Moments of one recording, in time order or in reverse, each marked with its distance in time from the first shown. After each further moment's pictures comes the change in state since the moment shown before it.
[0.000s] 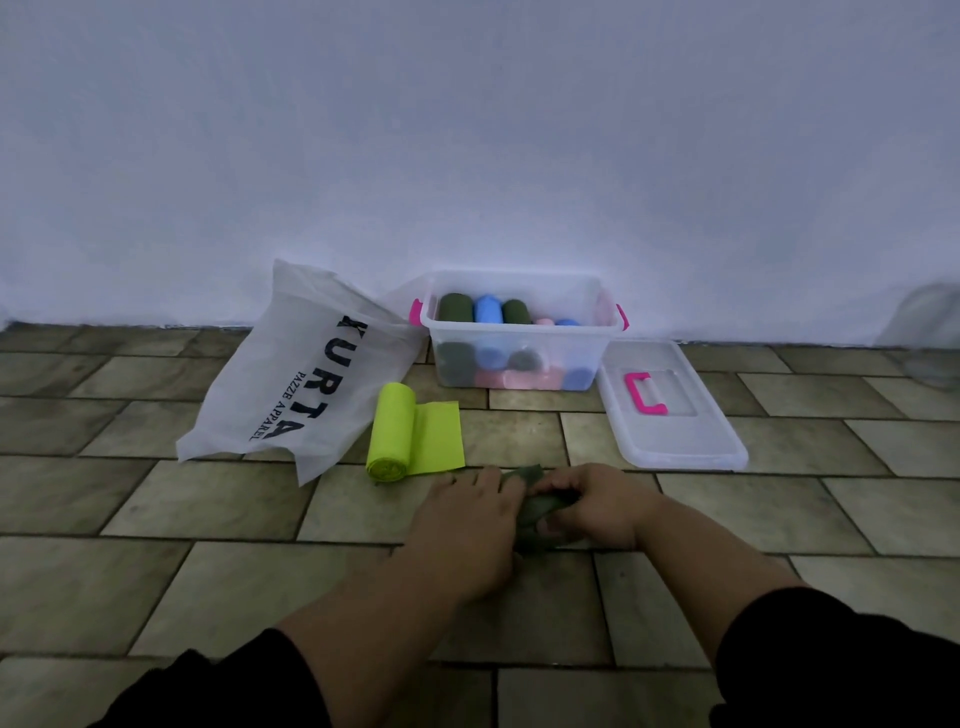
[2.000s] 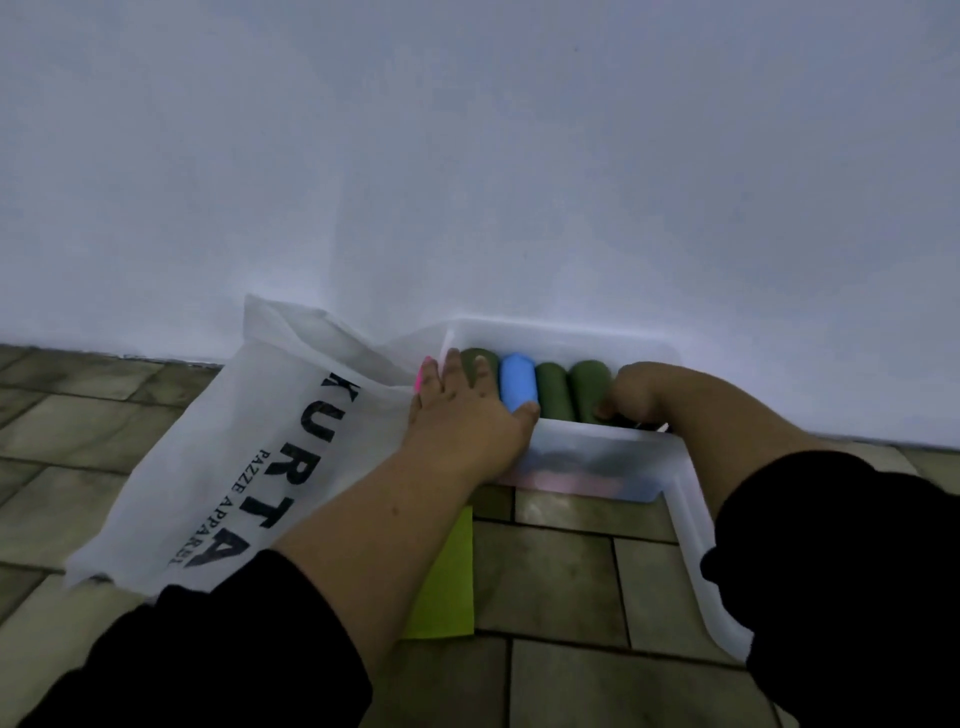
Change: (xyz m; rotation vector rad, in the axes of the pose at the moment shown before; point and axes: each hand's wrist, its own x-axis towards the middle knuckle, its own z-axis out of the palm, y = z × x) left_hand 0.207 -0.115 -0.042 -0.204 0.044 -0.436; right_hand 0.203 -0.057 -0.158 -0.399 0.134 0.341
